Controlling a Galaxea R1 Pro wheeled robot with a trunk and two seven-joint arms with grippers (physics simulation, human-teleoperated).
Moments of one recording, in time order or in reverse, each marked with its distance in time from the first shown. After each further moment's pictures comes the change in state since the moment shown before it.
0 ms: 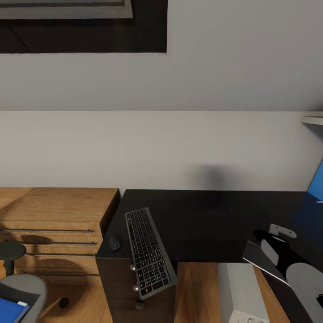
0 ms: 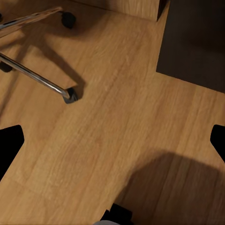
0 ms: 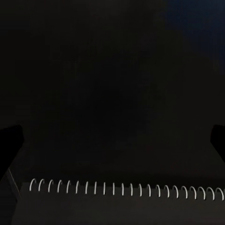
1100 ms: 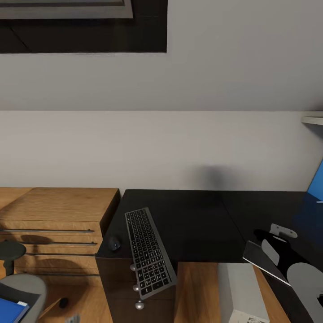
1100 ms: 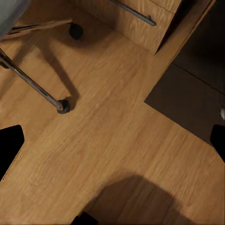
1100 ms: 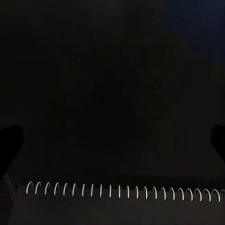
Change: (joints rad) left arm 0.121 0.339 0.136 -0.924 0.215 0.486 0.317; right arm 0.000 -0.004 -0.001 -0.002 -0.004 0.000 -0.001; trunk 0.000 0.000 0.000
